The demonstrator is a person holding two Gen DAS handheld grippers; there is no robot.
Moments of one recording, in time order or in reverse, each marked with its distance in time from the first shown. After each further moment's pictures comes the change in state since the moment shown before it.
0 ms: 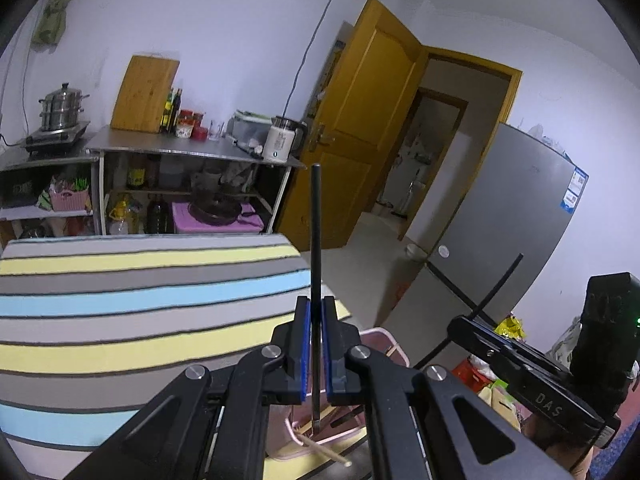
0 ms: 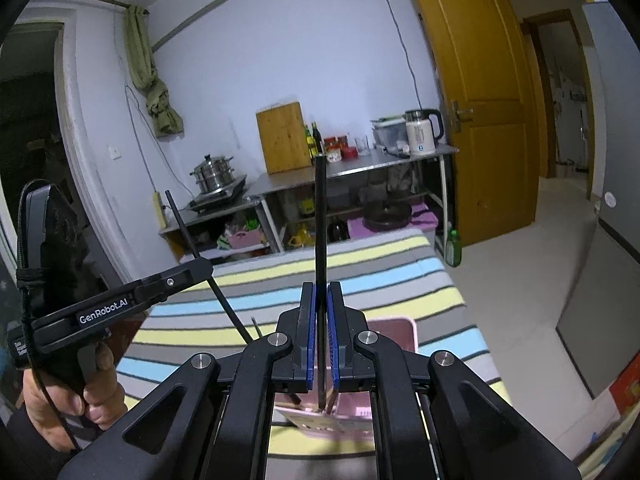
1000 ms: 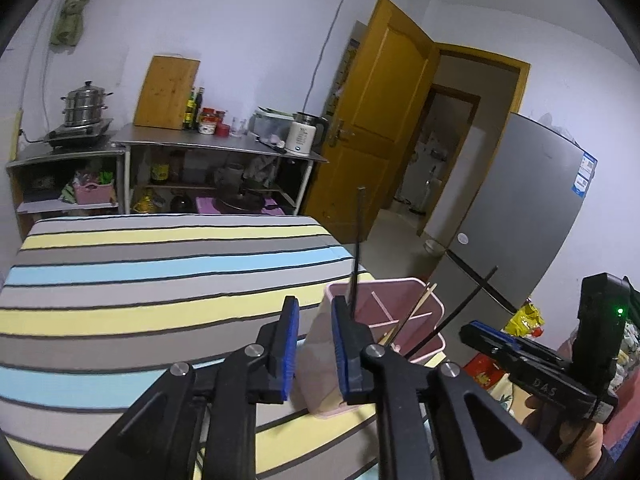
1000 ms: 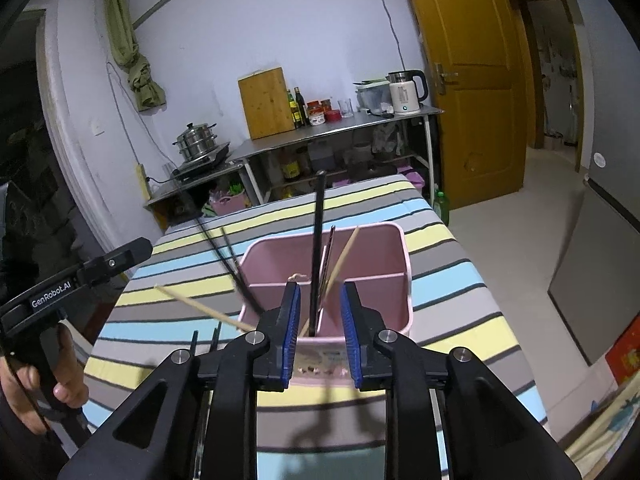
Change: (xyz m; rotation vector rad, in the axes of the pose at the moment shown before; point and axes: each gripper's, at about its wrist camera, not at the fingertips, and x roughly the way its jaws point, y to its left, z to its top) left arm -0.044 0.033 -0.065 0.004 -0.021 0.076; right arm 0.003 -0.012 -0.061 0.025 0.096 -0.049
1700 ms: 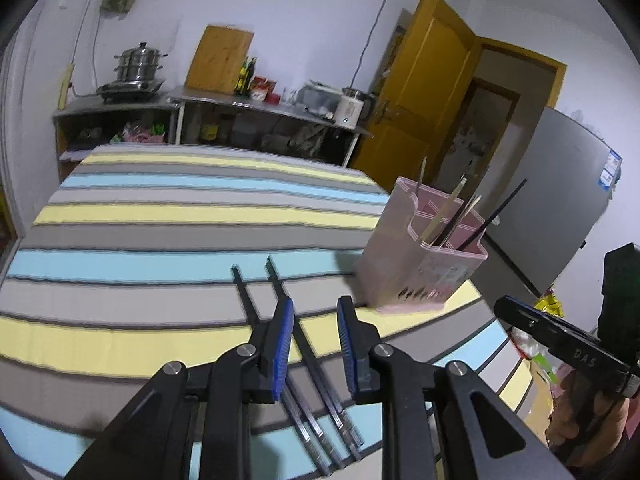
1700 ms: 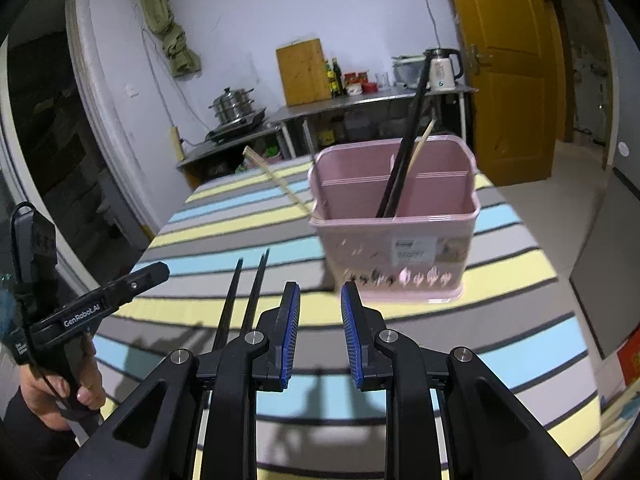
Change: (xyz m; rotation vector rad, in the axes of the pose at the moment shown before) left arm -0.058 0.048 -0.112 -0.092 0.077 0.122; right arm -0.012 0.038 -0.074 -0.062 0.104 0.100
